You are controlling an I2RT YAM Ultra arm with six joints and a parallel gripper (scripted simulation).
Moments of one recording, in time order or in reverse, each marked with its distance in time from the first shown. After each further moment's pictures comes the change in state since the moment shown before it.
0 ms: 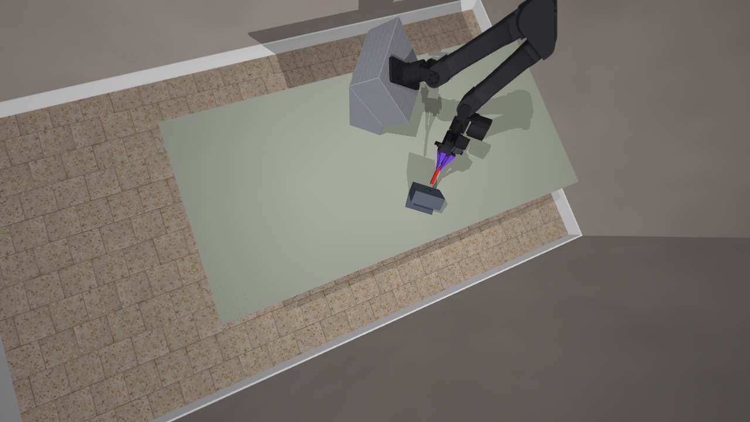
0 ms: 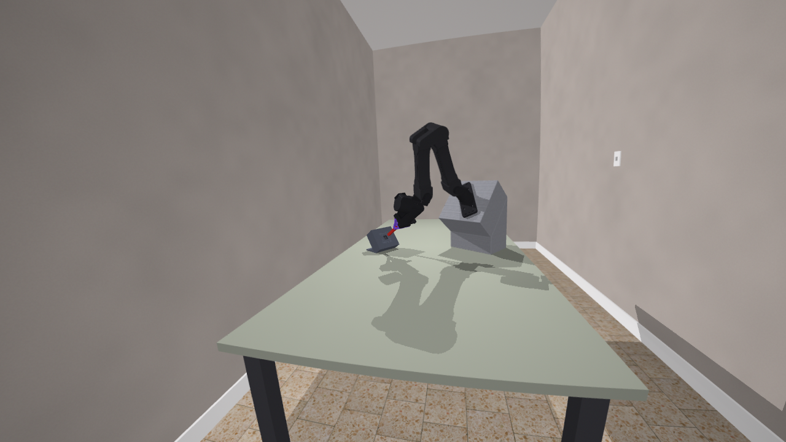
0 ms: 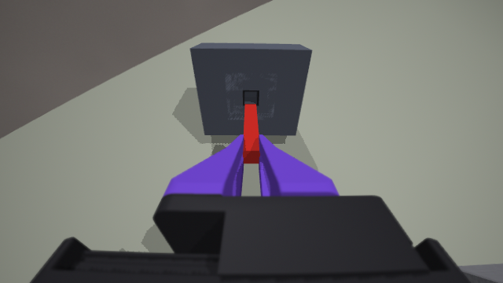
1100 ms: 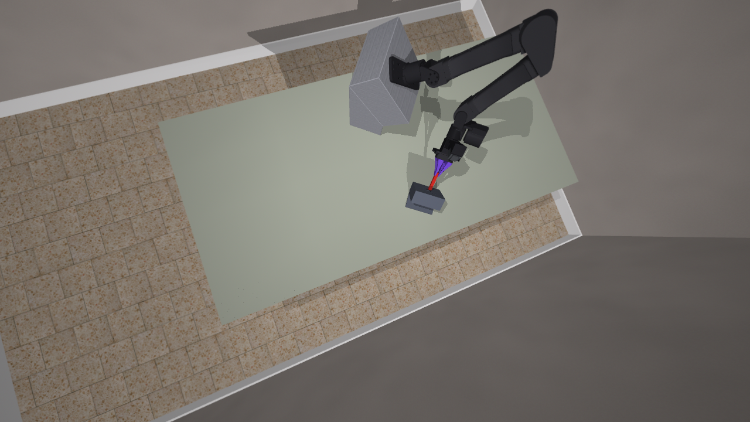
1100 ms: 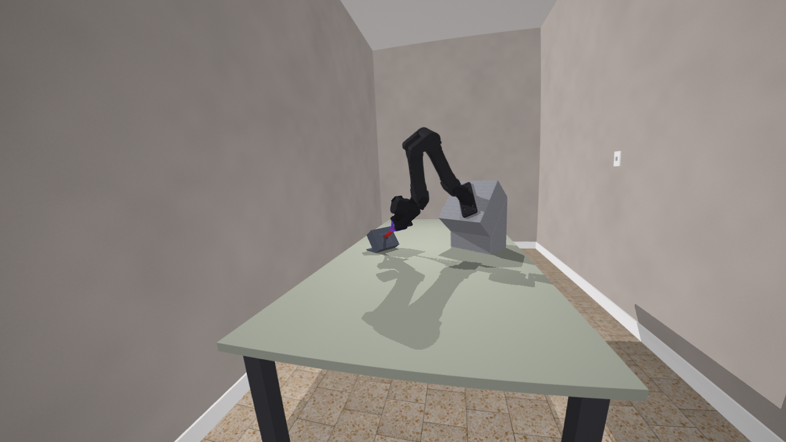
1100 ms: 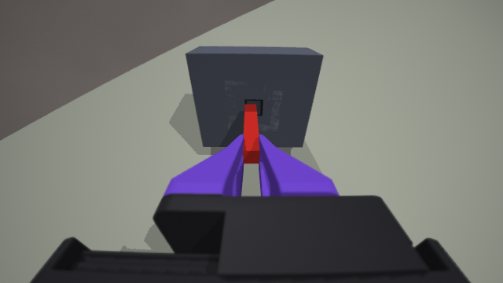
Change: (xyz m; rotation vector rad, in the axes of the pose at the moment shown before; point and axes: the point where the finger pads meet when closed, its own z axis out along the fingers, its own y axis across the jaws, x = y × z) arm -0.001 0.003 0.026 -0.007 0.000 0.003
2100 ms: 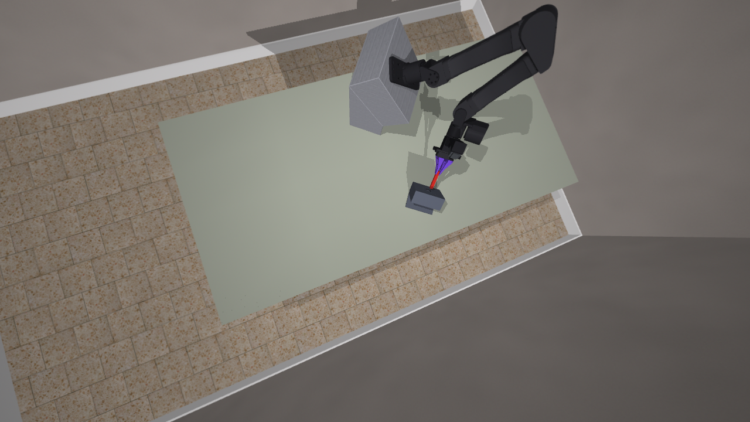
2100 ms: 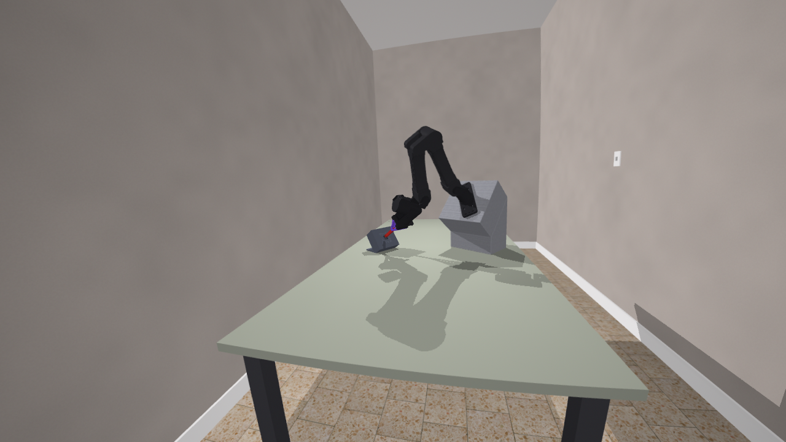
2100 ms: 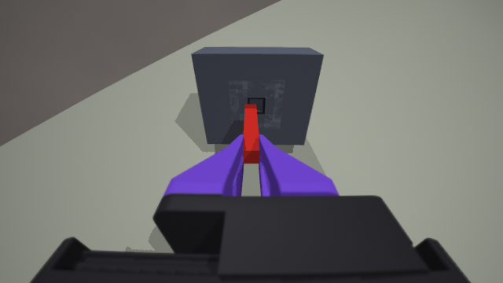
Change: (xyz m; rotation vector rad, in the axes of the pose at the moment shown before) arm -0.001 0.001 -0.007 -0.025 -0.004 0.010
